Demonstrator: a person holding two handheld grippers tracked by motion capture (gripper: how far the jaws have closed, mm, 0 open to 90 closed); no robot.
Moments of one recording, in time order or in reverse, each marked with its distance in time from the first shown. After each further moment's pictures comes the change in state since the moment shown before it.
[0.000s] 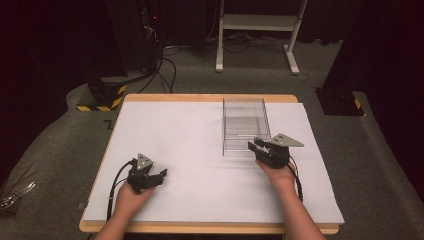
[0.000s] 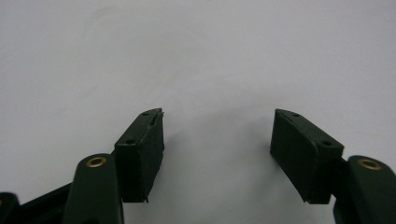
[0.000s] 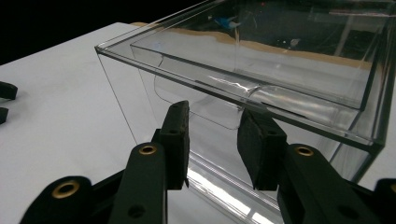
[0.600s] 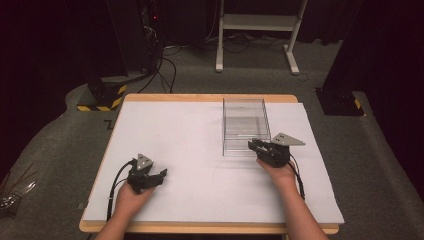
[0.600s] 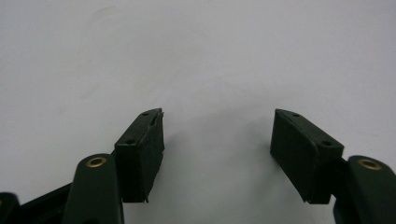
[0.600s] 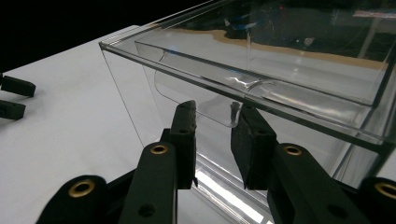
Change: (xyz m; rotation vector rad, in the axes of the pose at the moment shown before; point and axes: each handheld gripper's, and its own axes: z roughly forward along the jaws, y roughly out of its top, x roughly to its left) left arm 0.000 0.000 0.000 0.000 0.003 0.002; right arm -0.012 -0.006 0.006 -0.020 0.080 -0.003
